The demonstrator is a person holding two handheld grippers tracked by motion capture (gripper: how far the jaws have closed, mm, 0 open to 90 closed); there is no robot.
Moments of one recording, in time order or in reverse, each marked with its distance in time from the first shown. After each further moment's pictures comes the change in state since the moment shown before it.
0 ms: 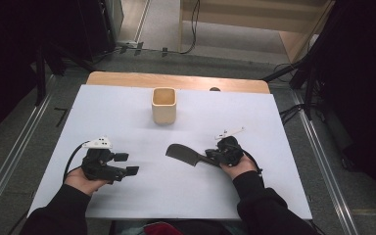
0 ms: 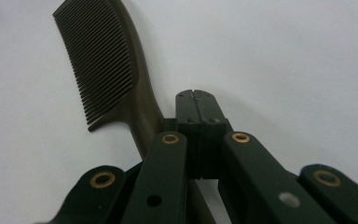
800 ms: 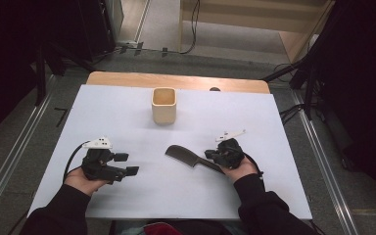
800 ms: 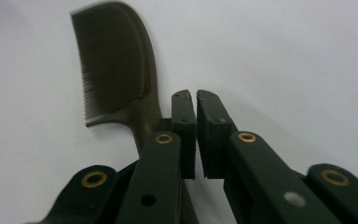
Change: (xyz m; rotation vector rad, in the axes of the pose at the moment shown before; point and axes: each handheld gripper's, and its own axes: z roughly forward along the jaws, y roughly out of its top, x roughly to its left) left arm 0.000 0.000 0.000 0.000 -0.001 0.000; right arm 0.009 -0.001 -0.013 -0.047 -0.004 -0.020
